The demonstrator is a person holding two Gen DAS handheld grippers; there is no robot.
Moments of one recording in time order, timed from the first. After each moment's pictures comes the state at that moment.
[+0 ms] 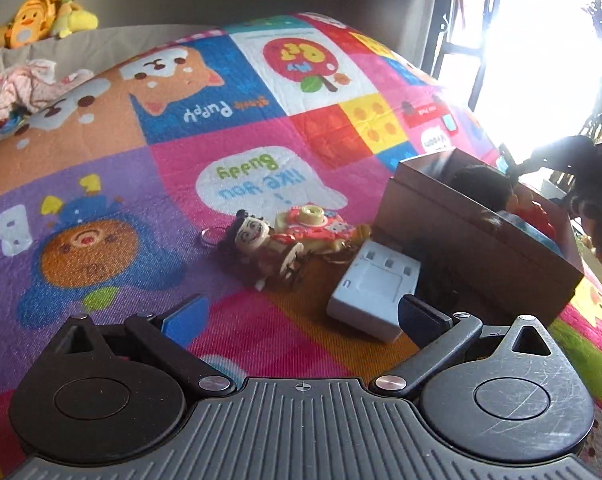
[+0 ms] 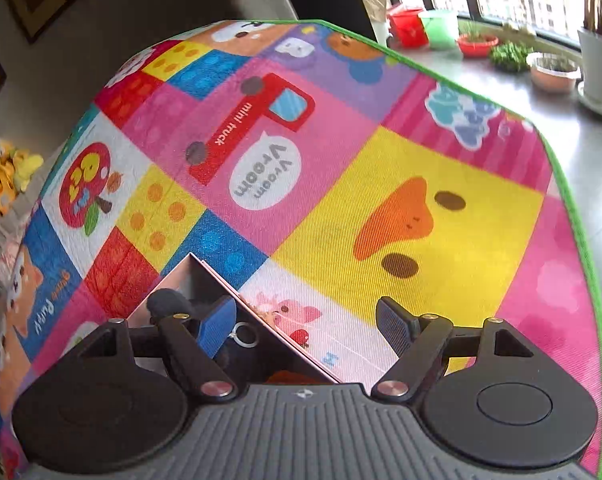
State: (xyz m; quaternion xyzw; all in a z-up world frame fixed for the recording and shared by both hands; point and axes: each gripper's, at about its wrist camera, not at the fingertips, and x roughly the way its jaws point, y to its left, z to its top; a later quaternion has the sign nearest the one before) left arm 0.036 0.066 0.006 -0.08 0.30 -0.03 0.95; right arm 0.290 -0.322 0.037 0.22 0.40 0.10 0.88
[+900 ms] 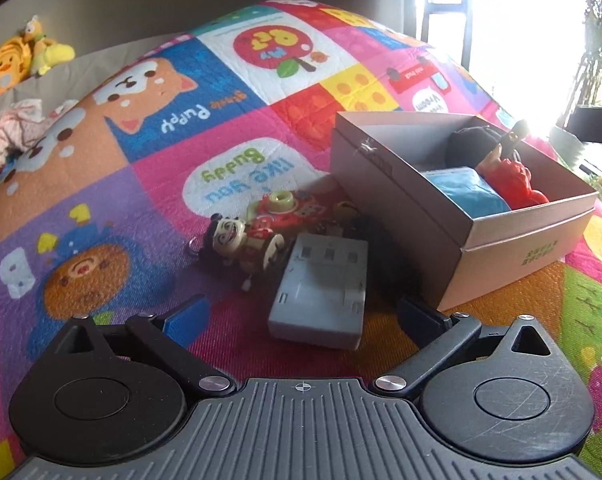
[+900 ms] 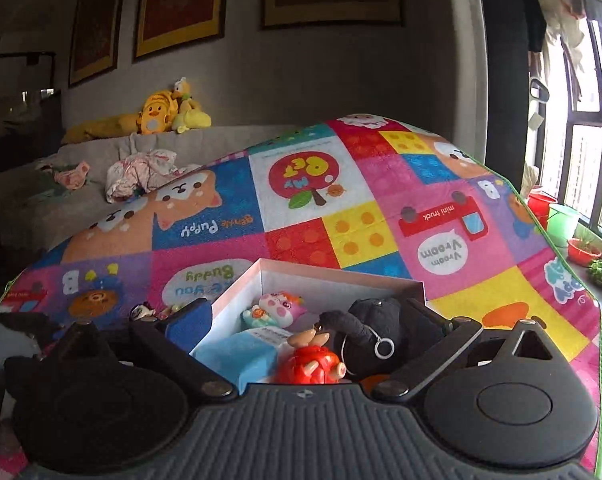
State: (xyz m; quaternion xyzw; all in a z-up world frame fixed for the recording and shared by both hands) left arm 0.054 0.040 0.005 0.02 0.32 -0.02 0.95; right arm 0.079 -0.211 0.089 -0.06 0.20 0.27 0.94
